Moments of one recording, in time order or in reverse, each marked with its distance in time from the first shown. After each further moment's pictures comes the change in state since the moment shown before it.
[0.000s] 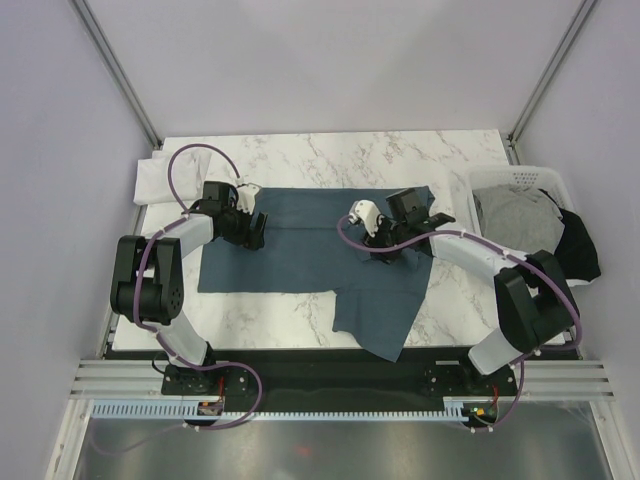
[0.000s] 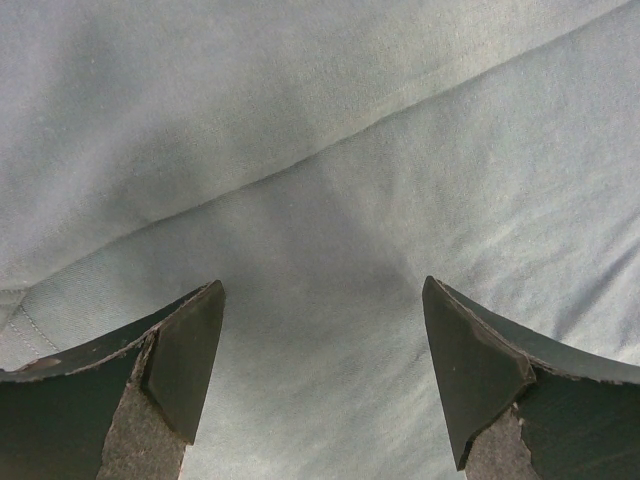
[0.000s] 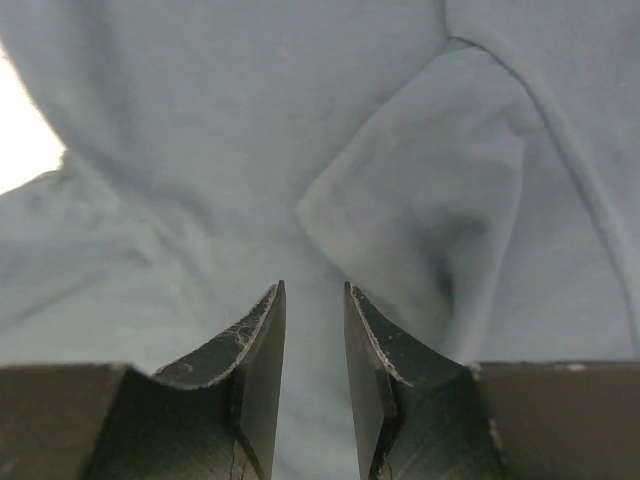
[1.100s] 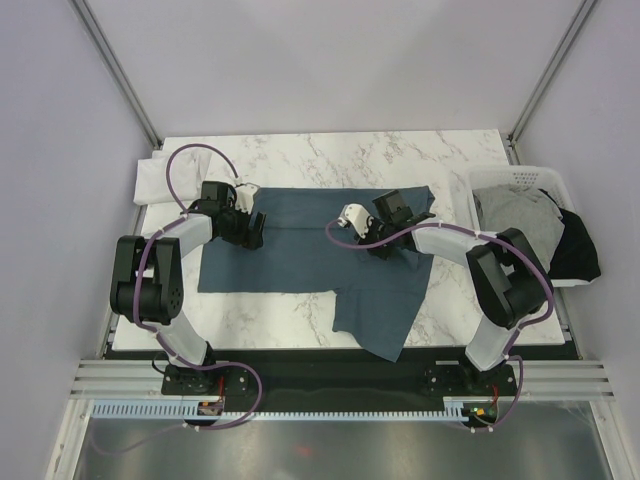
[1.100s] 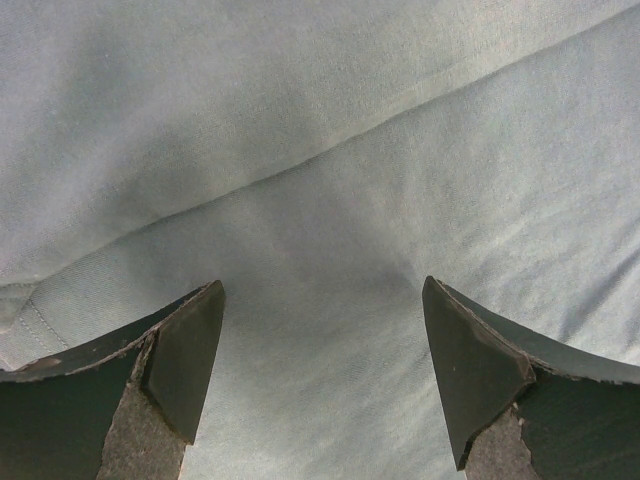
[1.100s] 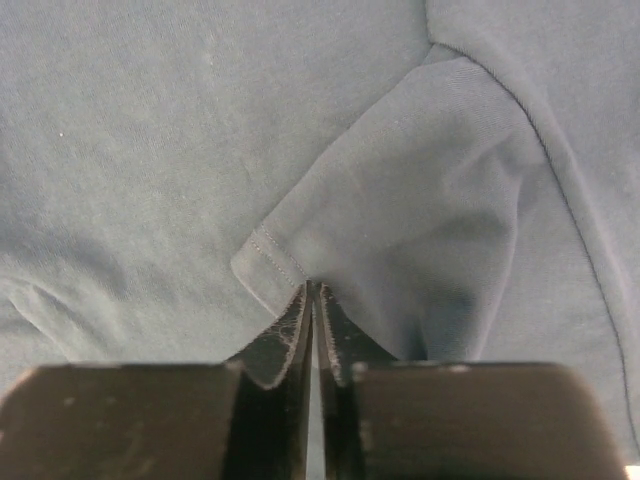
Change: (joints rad) left arm 0.010 0.000 0.000 -0.001 0.000 0.000; right arm 0.033 0.198 0.046 0.112 0.116 -0.054
